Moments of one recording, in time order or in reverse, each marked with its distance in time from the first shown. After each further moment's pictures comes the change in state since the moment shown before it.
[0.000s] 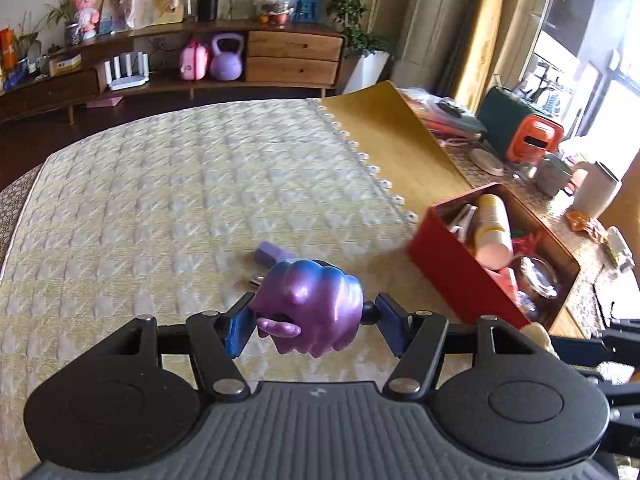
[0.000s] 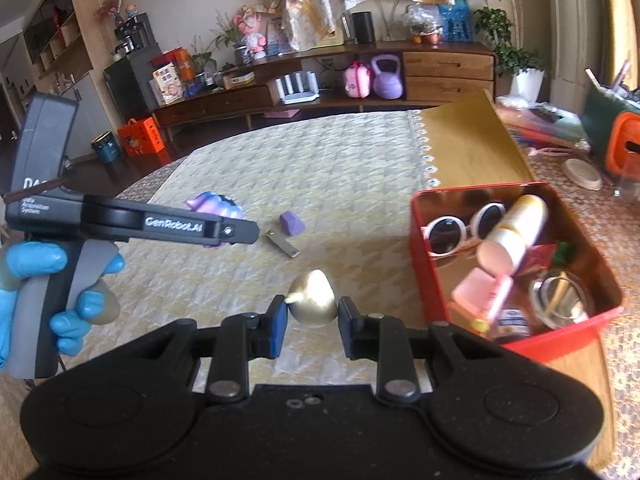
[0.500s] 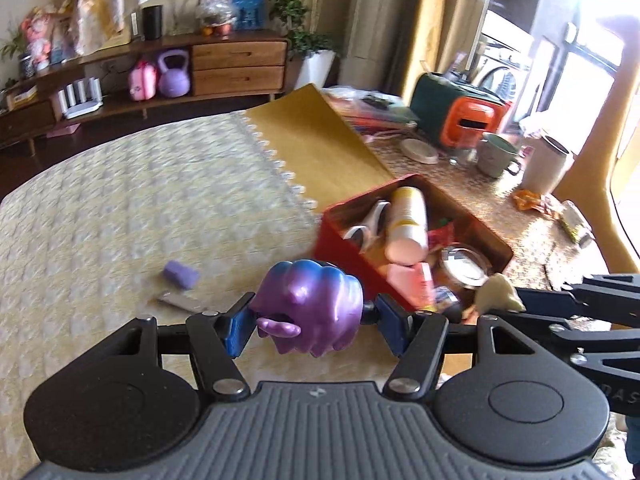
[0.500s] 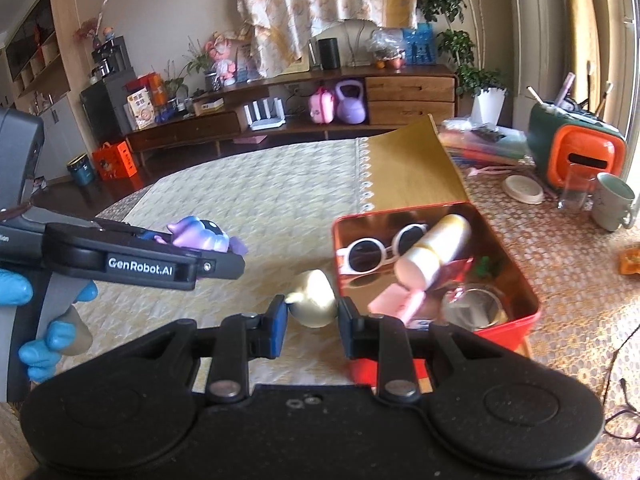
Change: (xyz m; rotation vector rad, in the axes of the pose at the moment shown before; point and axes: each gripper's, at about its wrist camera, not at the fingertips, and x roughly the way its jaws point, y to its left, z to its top) left arm -0.008 -0.088 0.007 0.115 -0.003 -0.081; right arm -0.042 -0.051 -0.002 0.018 -0.080 -0.075
